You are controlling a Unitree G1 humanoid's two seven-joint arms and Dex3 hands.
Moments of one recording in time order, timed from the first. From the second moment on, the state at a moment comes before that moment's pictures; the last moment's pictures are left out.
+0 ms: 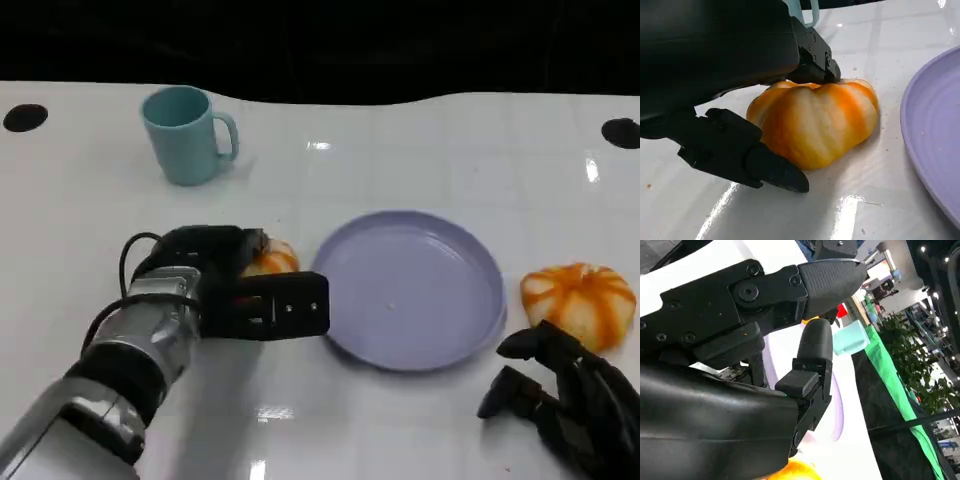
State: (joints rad) left arm -0.82 0.10 -0.51 1.13 0.74 -0.01 0.04; right arm -0.09 0.01 -0.22 0.58 0.43 -0.17 0.73
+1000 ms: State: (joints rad) left arm -0.82 0.16 -0.53 1.17 0.72 -0.06 0.38; right arm -0.11 0.00 -0.23 0.60 0.43 -0.16 0.75
